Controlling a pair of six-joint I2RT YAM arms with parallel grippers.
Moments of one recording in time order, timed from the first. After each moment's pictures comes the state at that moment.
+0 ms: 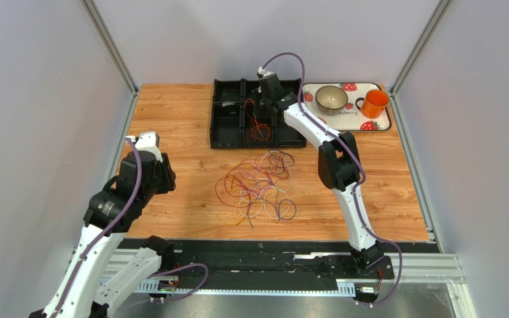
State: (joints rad) left arm -0.38 0.69 1.04 -1.01 -0.28 -0.38; right arm 0.52 2.38 2.17 -0.45 0.01 0.40
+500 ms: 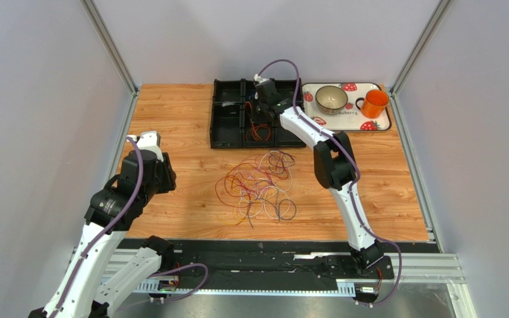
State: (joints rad) left arm -0.38 0.70 1.04 -1.01 -0.28 -0.38; right arm 0.53 2.43 2.16 -0.42 -0.03 0.40
